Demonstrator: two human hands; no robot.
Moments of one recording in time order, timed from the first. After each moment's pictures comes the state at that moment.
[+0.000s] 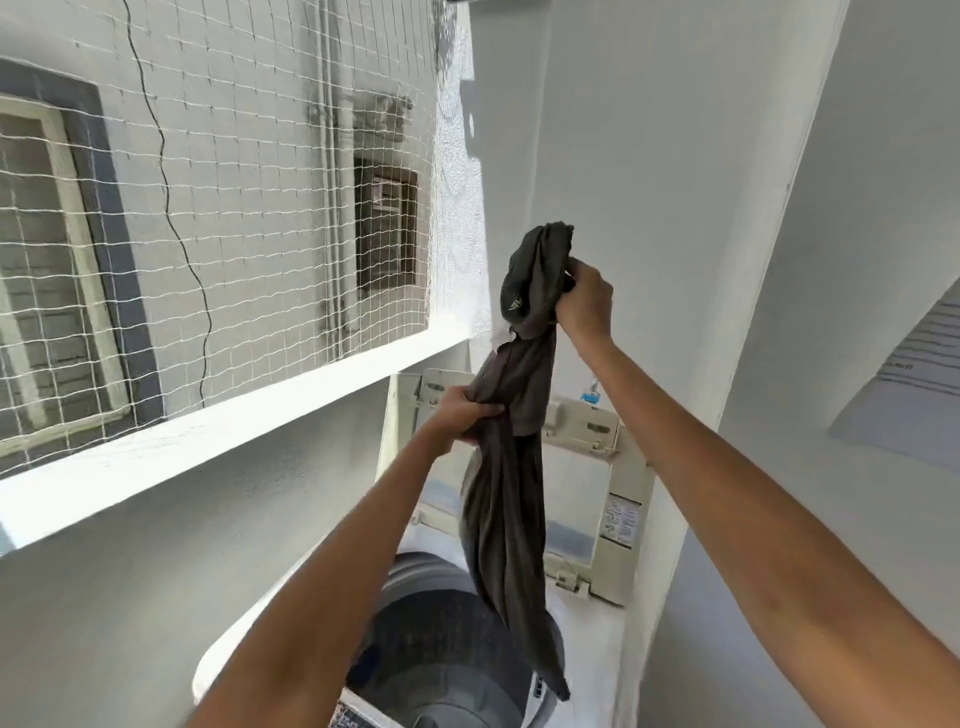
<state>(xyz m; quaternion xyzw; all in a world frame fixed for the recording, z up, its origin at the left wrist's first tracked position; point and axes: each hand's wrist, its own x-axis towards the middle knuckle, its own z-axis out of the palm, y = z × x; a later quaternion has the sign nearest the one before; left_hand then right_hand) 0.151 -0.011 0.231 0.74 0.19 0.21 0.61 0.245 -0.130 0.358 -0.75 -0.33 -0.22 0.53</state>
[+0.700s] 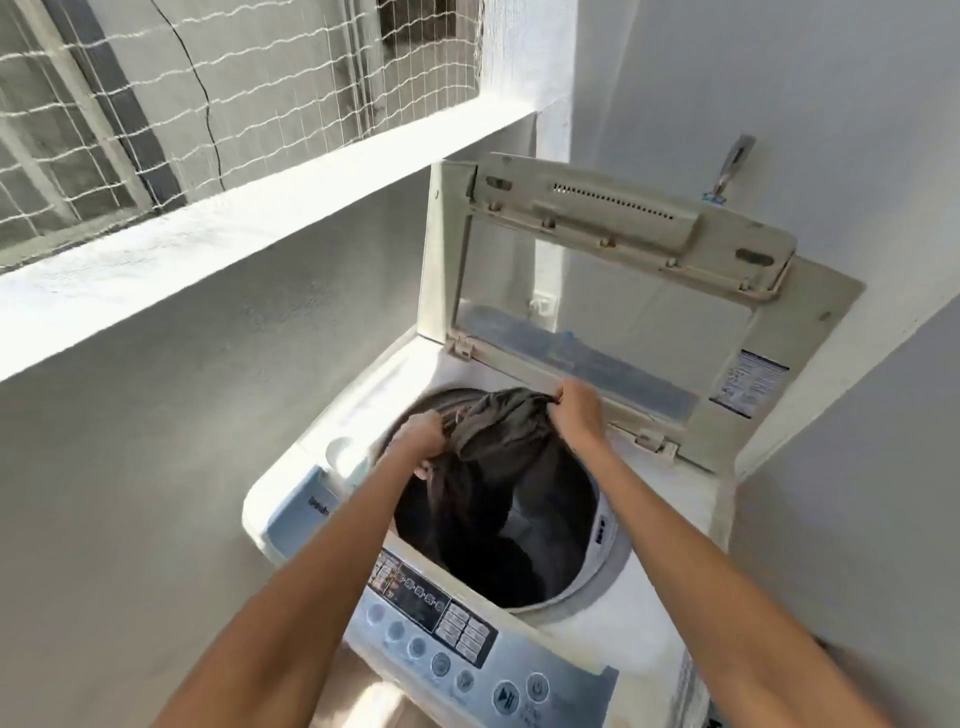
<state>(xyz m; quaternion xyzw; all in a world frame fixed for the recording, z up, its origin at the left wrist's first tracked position) 0.109 0.085 -0.036 0.84 0.40 -0.14 0.34 0.268 -0.057 -0.028 -0.93 -0.29 0.08 0.23</state>
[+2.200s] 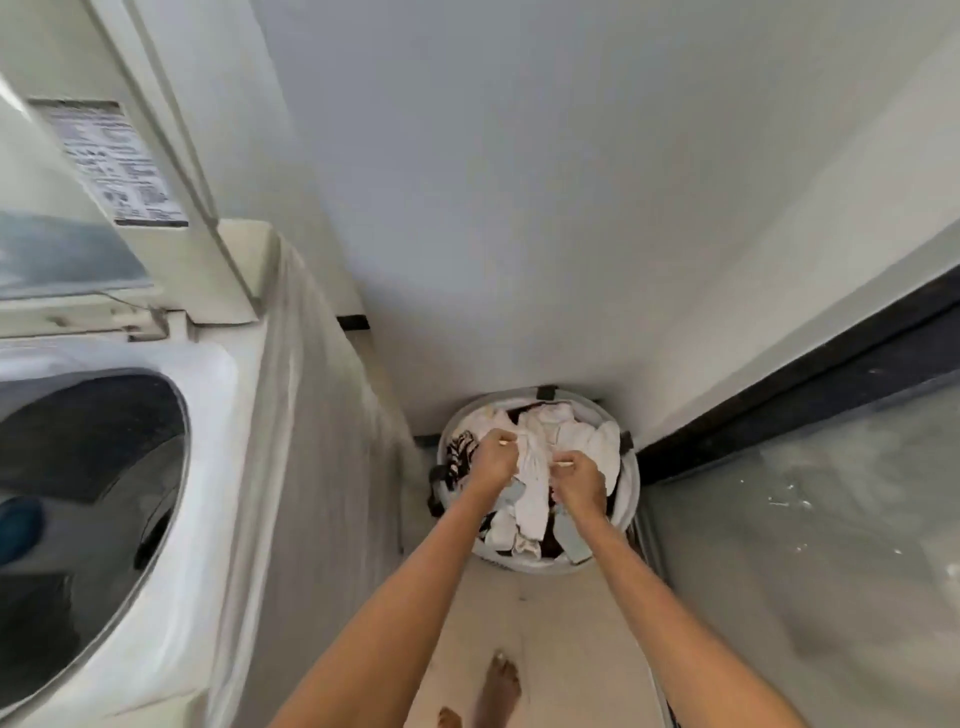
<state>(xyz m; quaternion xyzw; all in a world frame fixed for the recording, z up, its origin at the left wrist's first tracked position) 0.310 -0.435 -0.248 0.71 0.28 -0.26 0.59 0.300 -0.564 -0.294 -0.85 0.26 0.17 0.43</state>
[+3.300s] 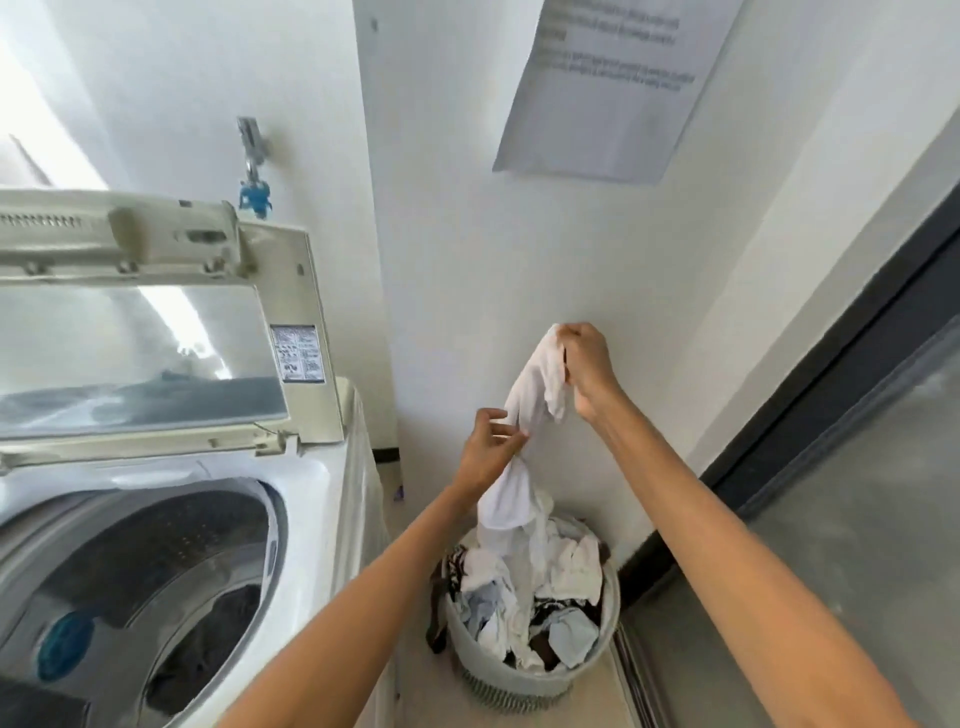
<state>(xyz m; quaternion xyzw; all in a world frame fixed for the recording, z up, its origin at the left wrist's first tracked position) 0.313 -0.388 -0.033 0.74 0.05 -0.06 0.66 0.365 -0.499 0.082 -0.75 0.08 -0.05 0.65</state>
